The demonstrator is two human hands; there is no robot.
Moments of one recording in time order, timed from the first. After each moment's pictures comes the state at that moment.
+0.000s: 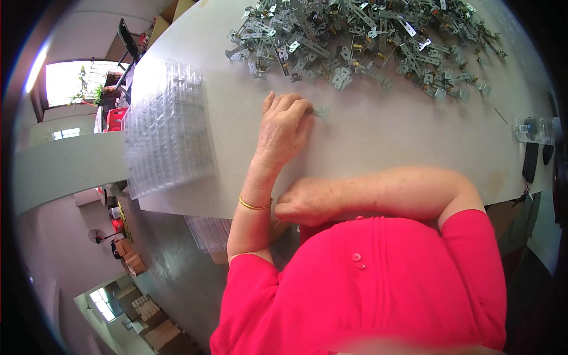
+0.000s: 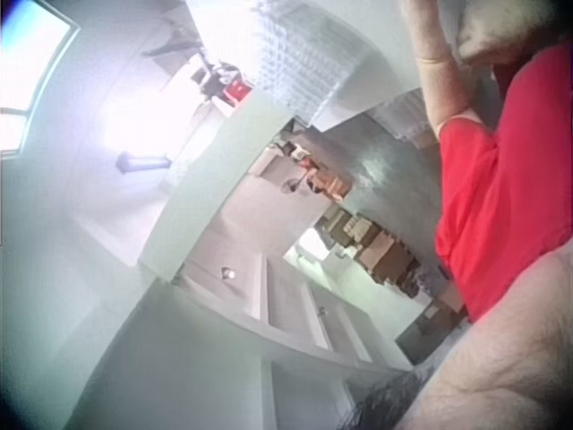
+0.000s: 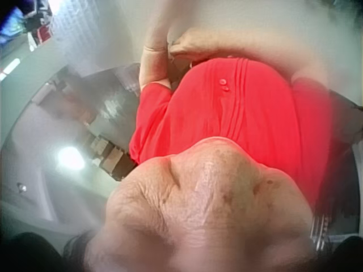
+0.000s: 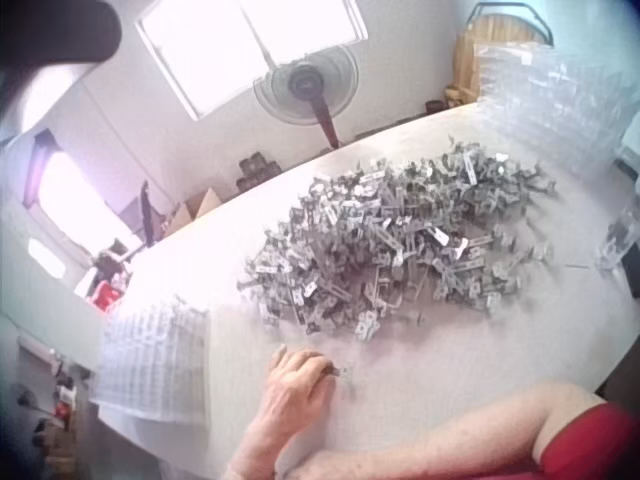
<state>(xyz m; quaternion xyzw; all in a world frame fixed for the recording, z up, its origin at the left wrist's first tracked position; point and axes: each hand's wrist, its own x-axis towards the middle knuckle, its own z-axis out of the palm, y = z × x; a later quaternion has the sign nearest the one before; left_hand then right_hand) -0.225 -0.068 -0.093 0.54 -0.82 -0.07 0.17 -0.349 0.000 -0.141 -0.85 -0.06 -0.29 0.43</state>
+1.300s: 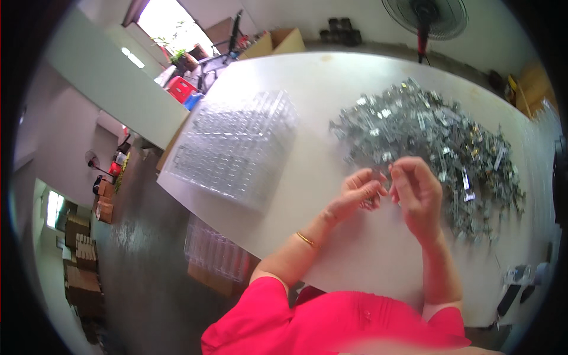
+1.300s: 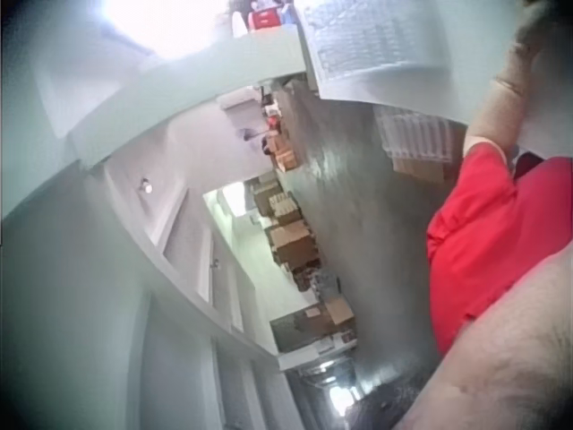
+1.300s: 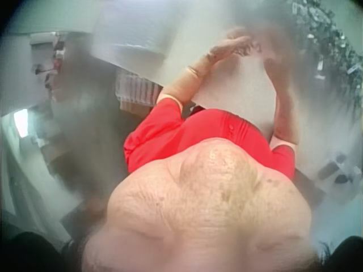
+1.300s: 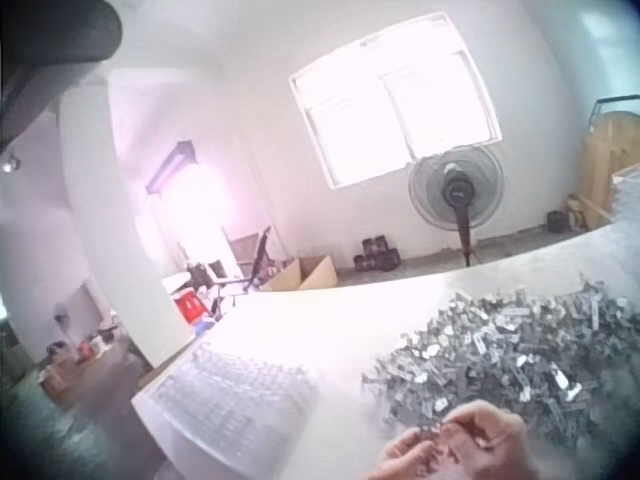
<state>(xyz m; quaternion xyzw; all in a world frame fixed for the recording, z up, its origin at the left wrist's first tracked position) -0.223 -0.107 -0.115 0.37 -0.38 -0.67 0.52 -0.397 -0.137 -0.026 -0.65 0.26 -0.51 0.49</state>
